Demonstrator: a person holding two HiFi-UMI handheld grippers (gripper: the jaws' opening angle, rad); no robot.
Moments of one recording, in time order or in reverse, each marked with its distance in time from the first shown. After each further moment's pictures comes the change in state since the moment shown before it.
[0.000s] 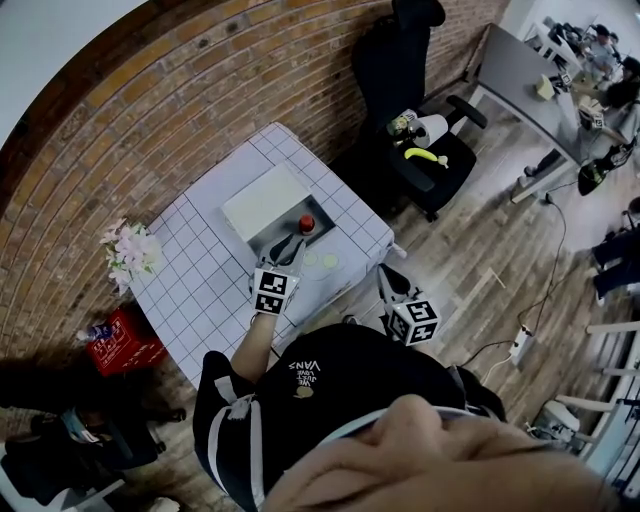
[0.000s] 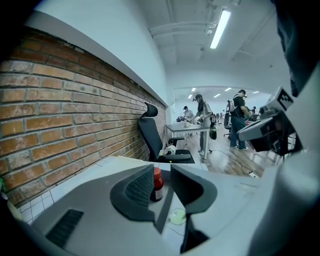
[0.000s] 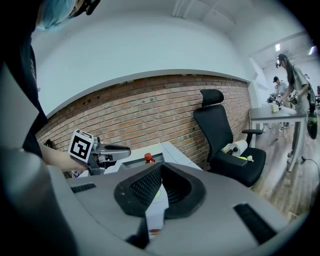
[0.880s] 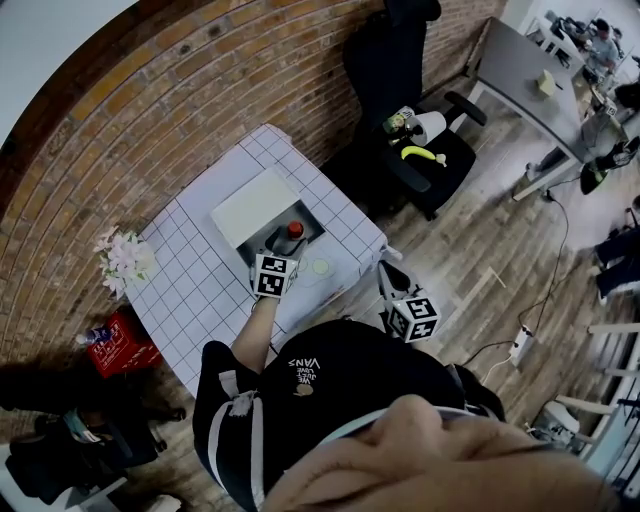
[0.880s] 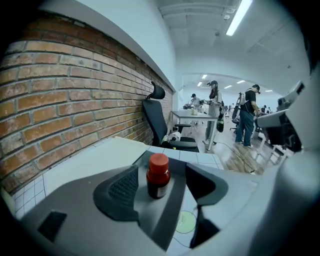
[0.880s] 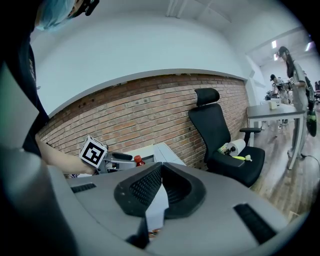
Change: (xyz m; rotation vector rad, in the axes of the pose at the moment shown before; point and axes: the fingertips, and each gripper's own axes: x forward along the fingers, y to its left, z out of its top) left arm 0.068 0.012 -0.038 -0.101 0.174 0.037; right arm 0.009 -0.045 0.003 0.032 -0.002 -0.006
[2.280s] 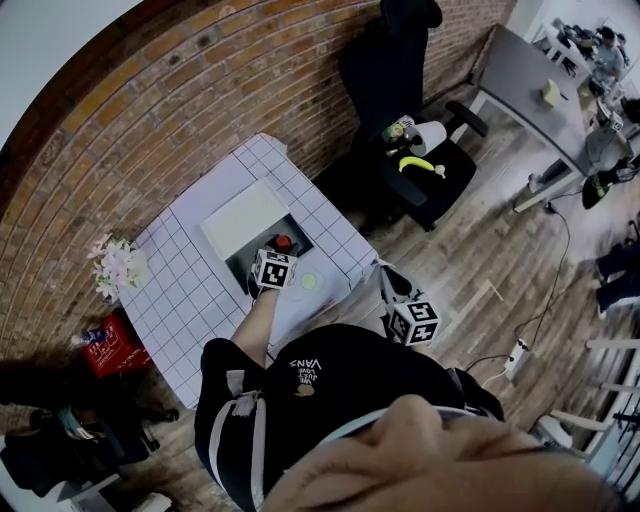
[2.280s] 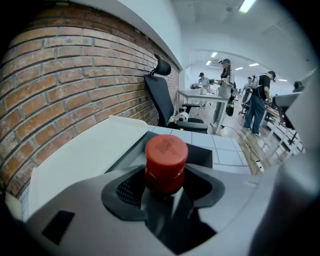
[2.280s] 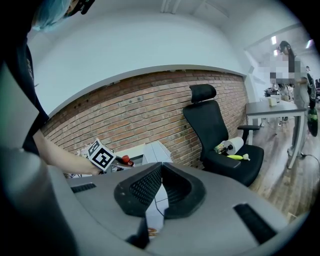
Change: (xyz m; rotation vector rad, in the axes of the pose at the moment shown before) left arm 0.073 0.018 -0.041 -0.017 0.220 0.077; right arm 0.013 -0.055 0.009 0.019 0.029 0.003
